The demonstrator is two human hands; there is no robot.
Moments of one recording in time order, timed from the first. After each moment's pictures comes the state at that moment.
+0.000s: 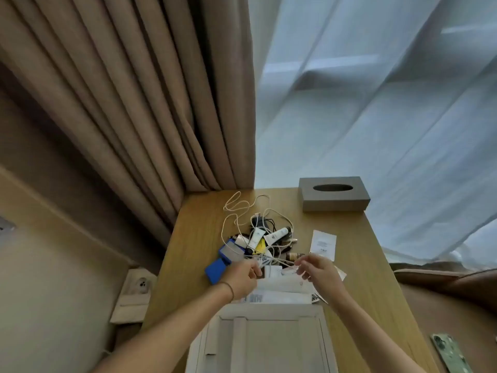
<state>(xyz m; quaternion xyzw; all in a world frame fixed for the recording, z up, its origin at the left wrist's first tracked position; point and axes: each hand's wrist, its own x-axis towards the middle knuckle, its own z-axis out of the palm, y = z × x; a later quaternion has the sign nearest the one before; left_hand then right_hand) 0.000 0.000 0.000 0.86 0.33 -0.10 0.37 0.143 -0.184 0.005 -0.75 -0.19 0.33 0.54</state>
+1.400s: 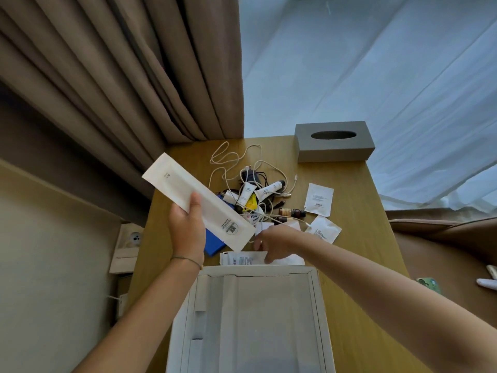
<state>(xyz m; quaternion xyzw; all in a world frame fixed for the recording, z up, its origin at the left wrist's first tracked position) -0.015 0.002 0.063 0.55 0.49 0.37 0.56 0.149 -0.097 -0.055 -0.70 -0.60 0.37 -0.07</state>
